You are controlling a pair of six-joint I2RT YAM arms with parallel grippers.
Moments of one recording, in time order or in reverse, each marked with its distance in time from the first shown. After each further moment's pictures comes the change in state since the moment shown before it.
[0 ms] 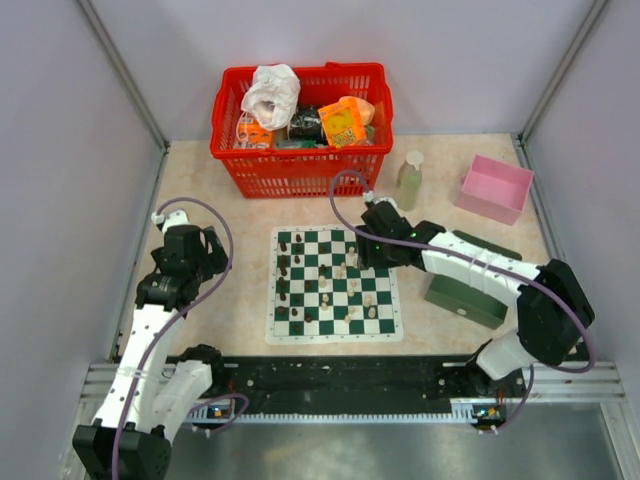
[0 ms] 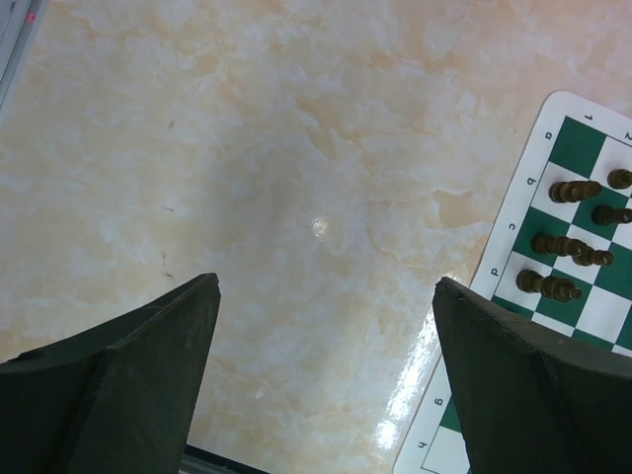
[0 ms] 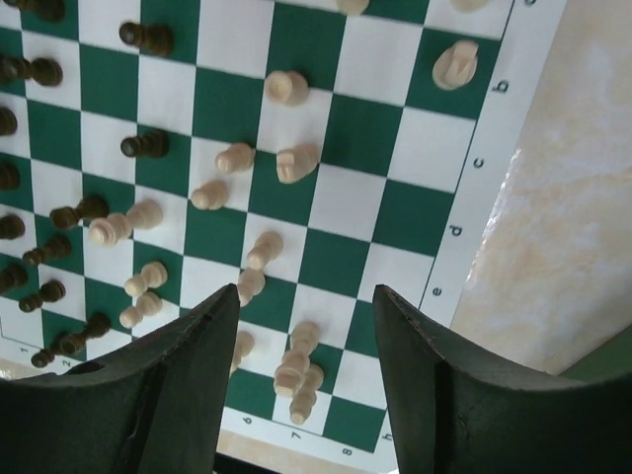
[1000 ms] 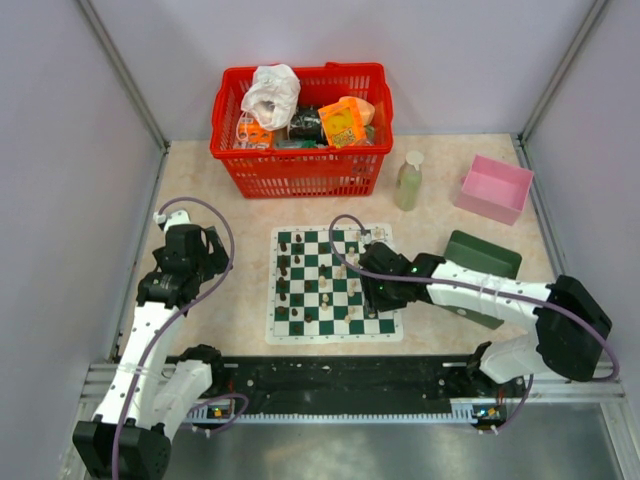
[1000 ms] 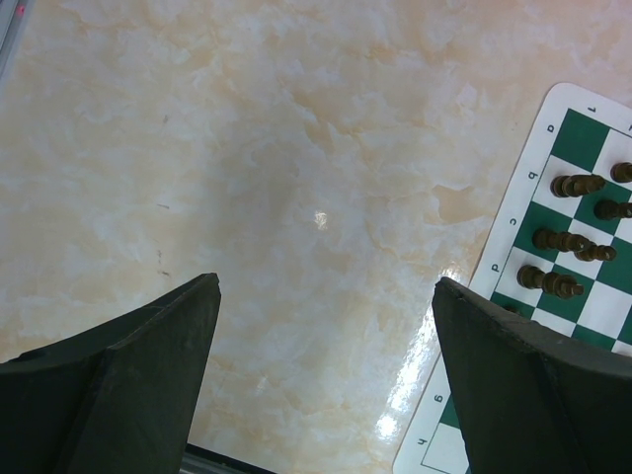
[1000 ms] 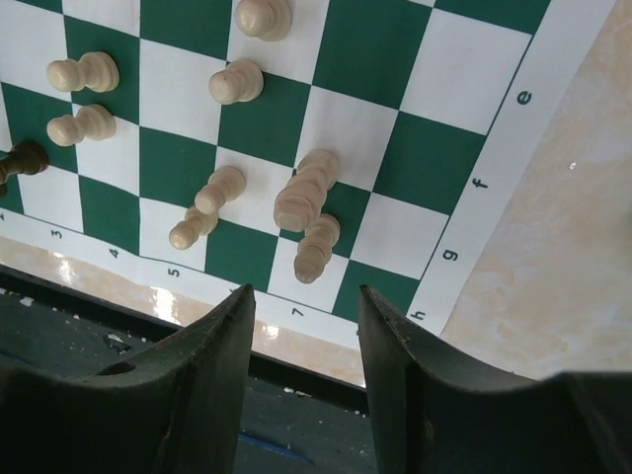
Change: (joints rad) left arm 0.000 0.020 0.000 0.000 0.011 0.000; right arm 0.192 -0.145 -0.210 -0.113 -0.056 0.150
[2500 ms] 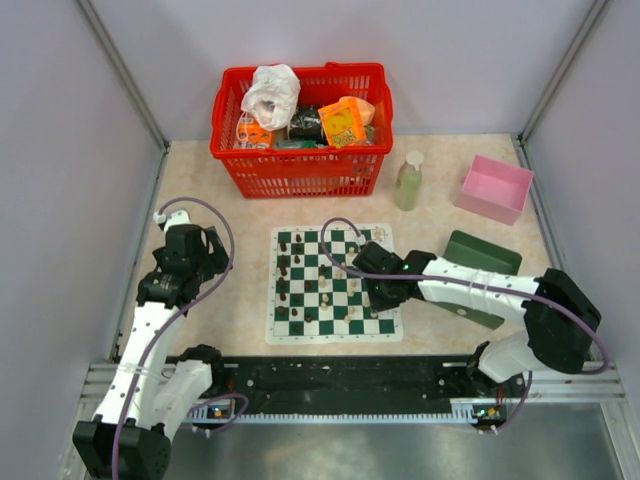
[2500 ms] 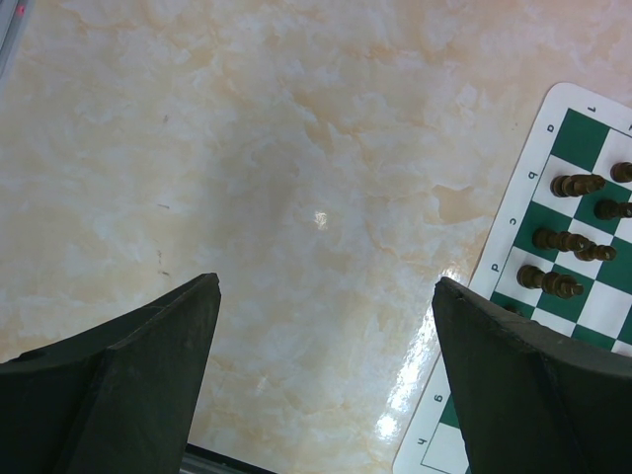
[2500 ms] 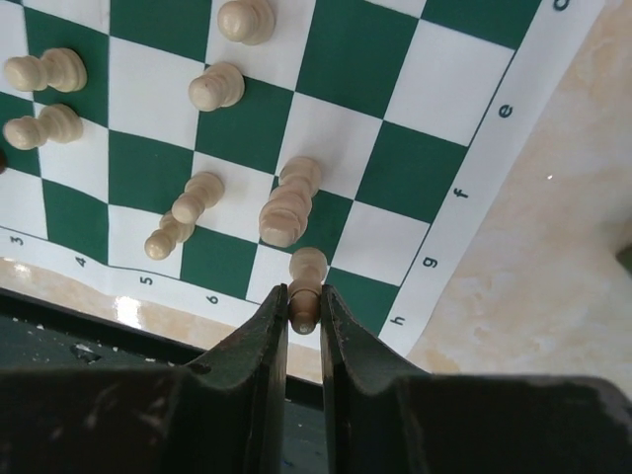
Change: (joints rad) left arm 0.000 0.000 0.000 0.000 0.000 0.000; right arm 0.015 0.094 0.034 -0.010 0.034 -0.038
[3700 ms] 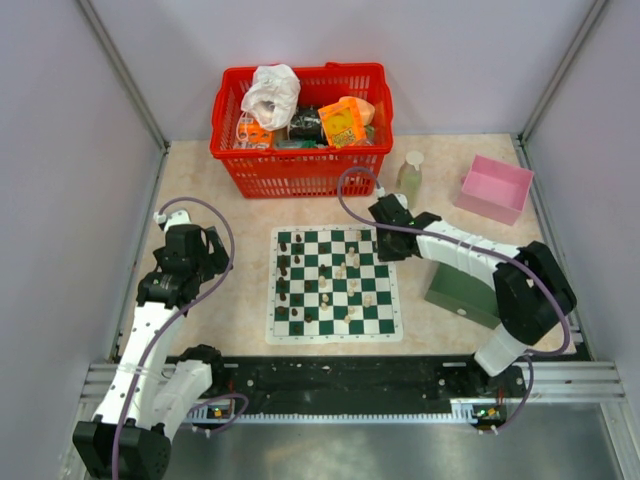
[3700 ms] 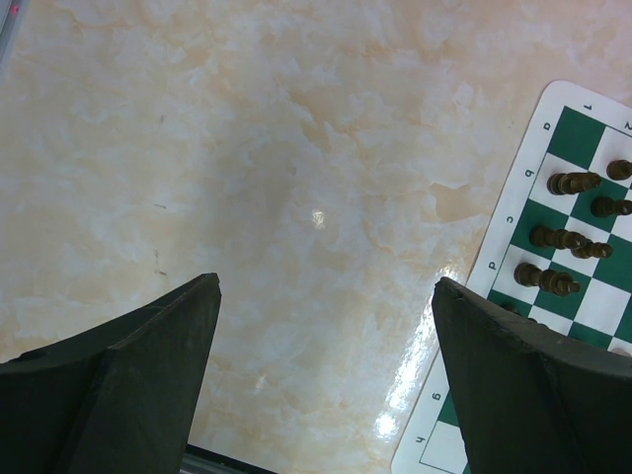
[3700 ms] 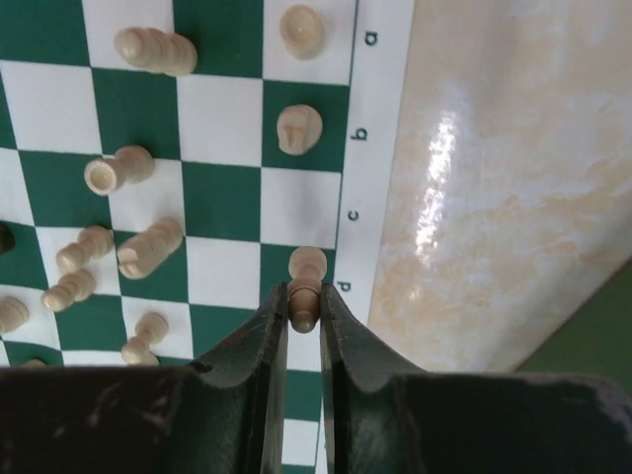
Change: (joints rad) left arm 0.000 -0.001 0.000 0.000 0.008 0.000; right arm -0.315 0.153 0.169 0.110 0.091 -0.147
